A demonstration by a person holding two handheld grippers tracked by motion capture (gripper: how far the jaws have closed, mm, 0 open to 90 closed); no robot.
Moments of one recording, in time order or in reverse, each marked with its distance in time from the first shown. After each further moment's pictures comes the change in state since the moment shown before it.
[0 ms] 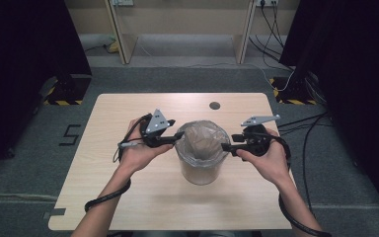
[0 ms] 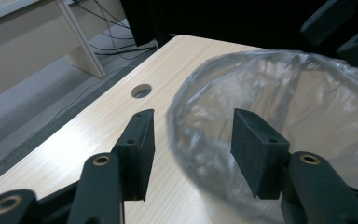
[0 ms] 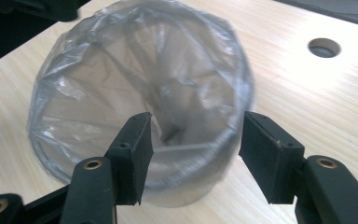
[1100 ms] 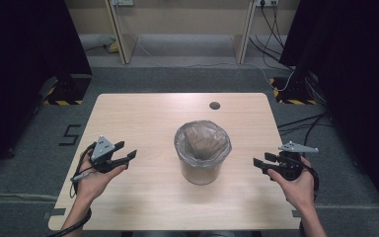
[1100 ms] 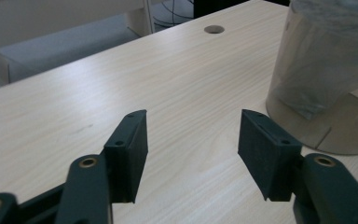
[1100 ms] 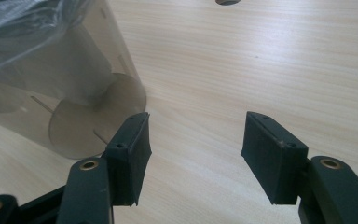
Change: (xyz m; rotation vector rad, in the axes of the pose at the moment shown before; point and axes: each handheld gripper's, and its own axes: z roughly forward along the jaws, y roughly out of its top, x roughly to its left) left arm 0.033 -0.129 -0.074 0.016 0.203 -0.264; right arm -0.057 -0.110 -0.023 -0.102 -0.149 0.191
